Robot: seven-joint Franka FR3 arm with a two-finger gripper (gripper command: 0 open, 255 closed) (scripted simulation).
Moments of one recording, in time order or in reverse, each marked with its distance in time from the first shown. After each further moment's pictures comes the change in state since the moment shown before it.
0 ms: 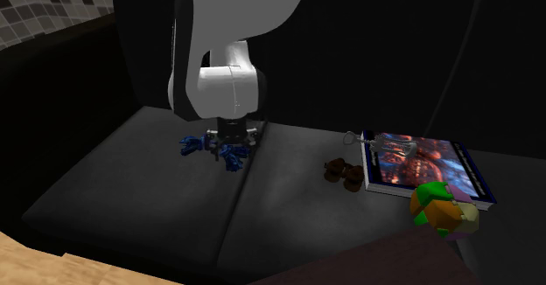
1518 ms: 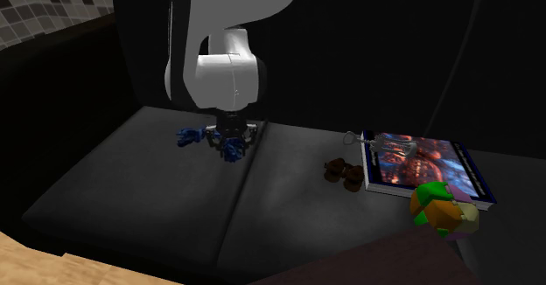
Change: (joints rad) arm 0.000 -0.053 -0.002 -0.018 -0.002 -0.036 0.003
